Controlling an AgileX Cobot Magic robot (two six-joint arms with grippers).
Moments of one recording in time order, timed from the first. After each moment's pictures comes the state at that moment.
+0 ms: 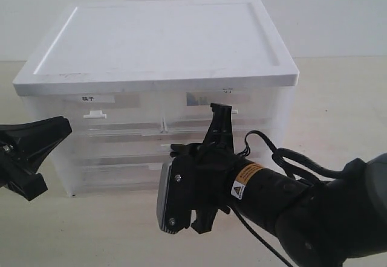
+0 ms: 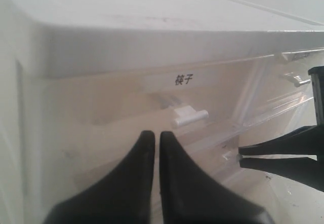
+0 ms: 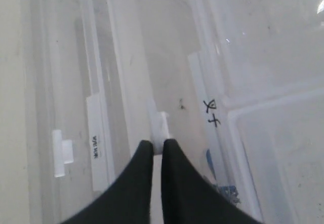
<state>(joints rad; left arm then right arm) 0.02 1.45 -0.13 0.71 -1.21 -0.38 0.92 1.79 -0.57 0.24 -0.81 -1.16</state>
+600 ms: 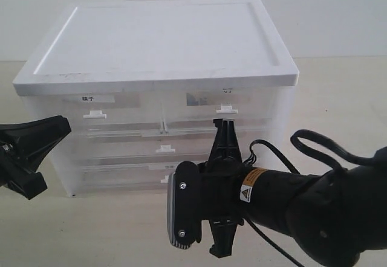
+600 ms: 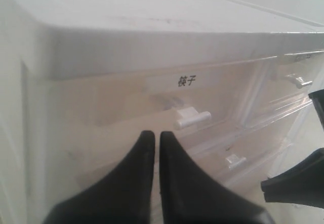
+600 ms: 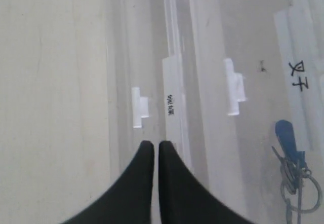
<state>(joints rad) 0.02 1.45 -0.13 0.70 -1.21 -0.38 0.92 1.69 -0.57 0.26 -0.45 -1.18</state>
